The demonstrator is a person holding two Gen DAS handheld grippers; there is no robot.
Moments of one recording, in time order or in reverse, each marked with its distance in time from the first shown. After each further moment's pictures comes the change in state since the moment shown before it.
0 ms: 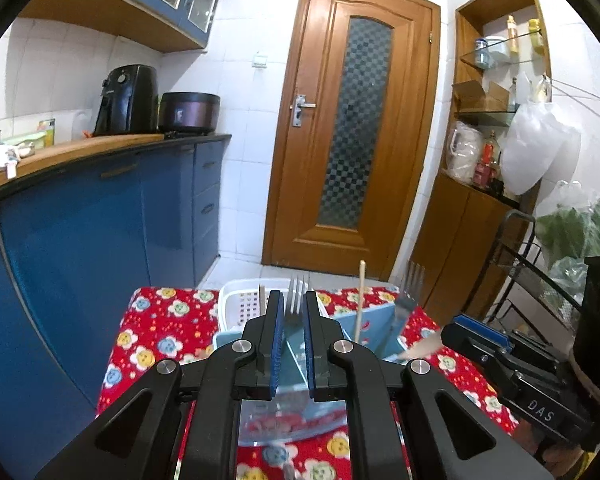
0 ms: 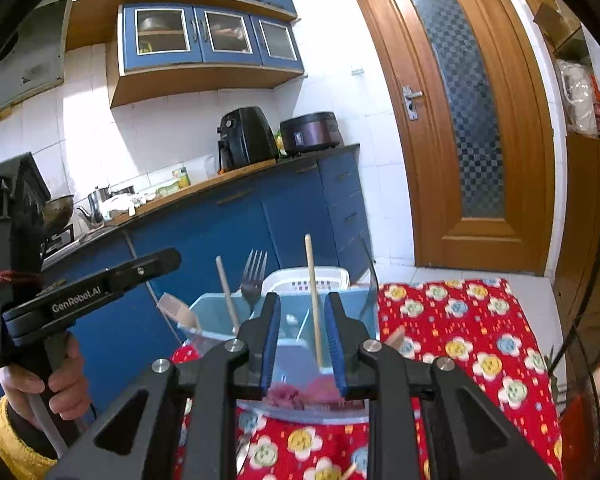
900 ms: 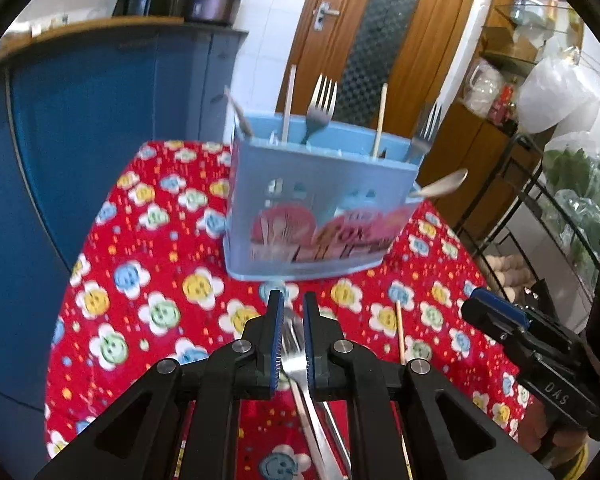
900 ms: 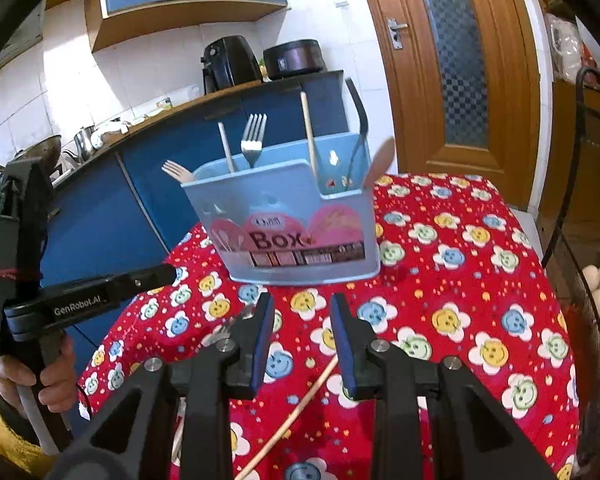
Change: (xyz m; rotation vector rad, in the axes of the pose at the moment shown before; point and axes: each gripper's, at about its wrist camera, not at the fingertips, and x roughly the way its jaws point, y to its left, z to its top) left arm -0.006 0.014 -0.113 -0.118 0.352 -0.002; right arm -0.026 0.015 -0.085 0.034 0.256 -0.068
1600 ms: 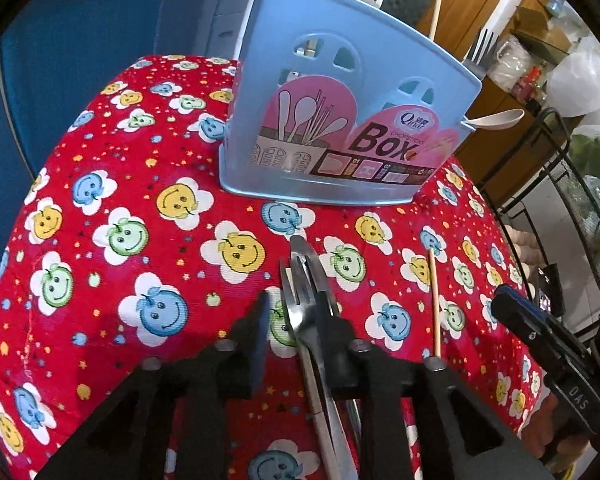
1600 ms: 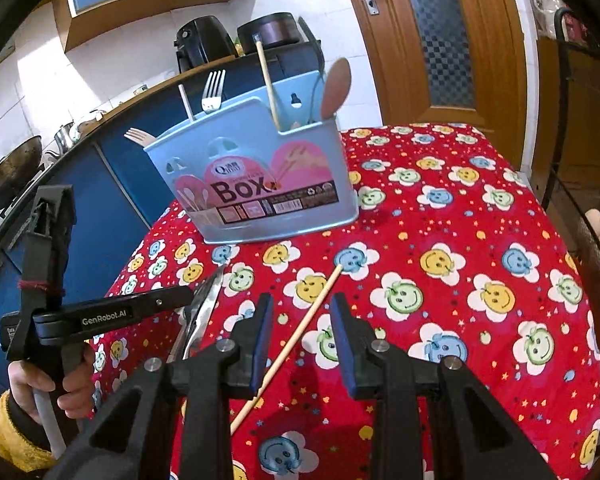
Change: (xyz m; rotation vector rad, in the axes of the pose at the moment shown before) left arm 0.061 0.011 -0.028 -0.094 0.184 -0.023; right arm 0.019 -0.025 -0.030 0.088 0.089 -0.008
